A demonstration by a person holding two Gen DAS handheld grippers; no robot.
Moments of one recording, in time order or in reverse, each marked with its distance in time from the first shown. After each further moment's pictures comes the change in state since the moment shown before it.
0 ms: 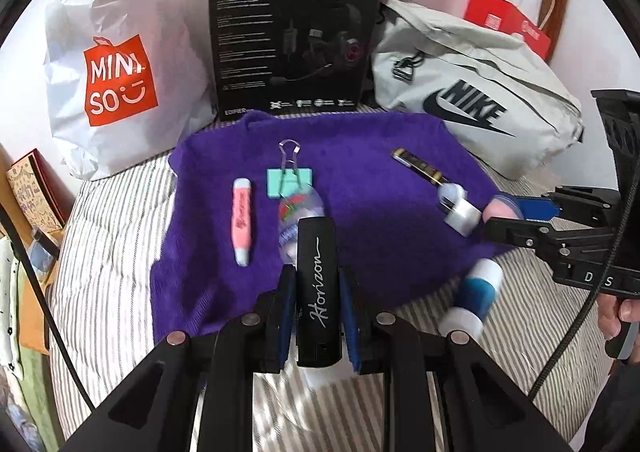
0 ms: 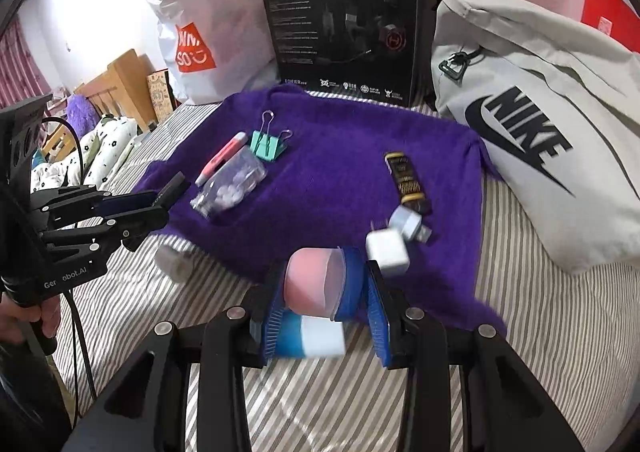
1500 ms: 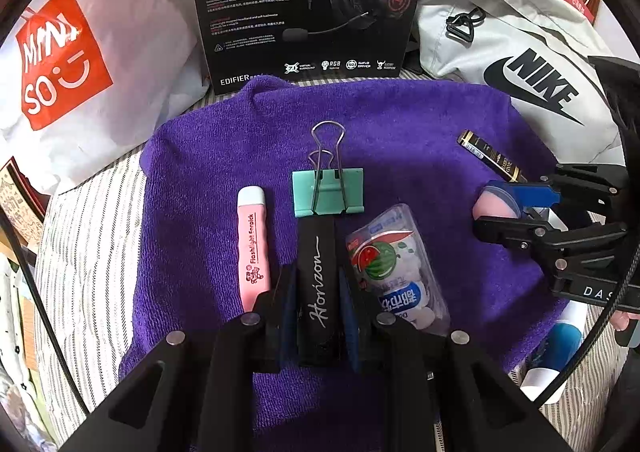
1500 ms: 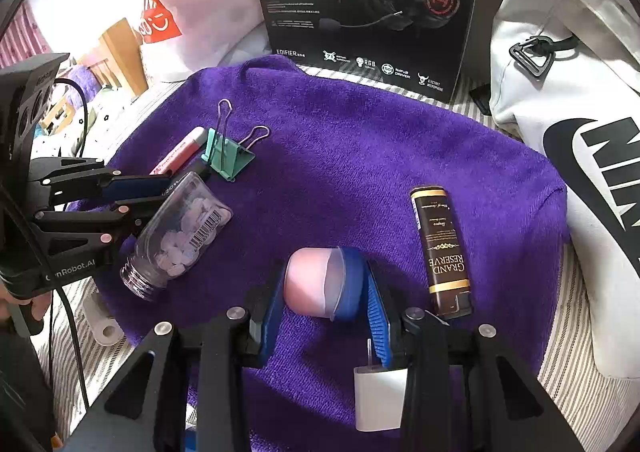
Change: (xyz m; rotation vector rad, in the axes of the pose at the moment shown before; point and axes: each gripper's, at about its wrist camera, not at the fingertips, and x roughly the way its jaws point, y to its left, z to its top) left arm 0.097 0.023 0.031 0.030 0.123 0.041; right arm 0.099 -0.011 0.050 -0.084 0.094 0.031
